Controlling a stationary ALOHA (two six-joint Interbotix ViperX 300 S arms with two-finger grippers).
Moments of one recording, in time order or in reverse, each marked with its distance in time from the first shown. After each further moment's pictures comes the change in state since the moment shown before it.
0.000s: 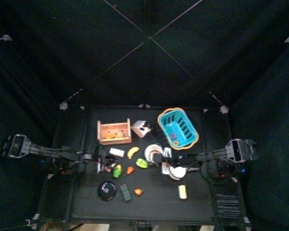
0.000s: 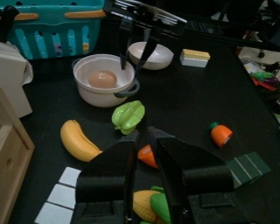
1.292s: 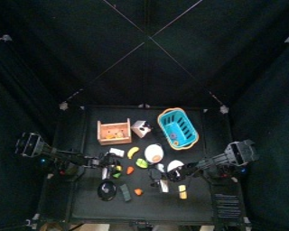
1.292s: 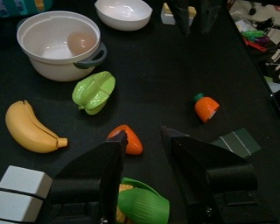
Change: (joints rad) left arm -0.126 0.229 -0.114 -0.043 0.052 -0.002; right arm 0.239 0.044 -0.084 0.114 -0.268 0.012
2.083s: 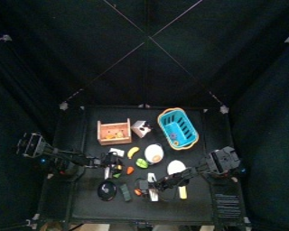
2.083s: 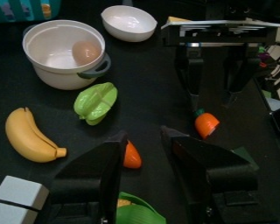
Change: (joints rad) left arm -0.005 0.014 -0.032 -0.054 -0.011 0.000; right arm 0.069 0.273 -0.224 0.037 0.094 -0.012
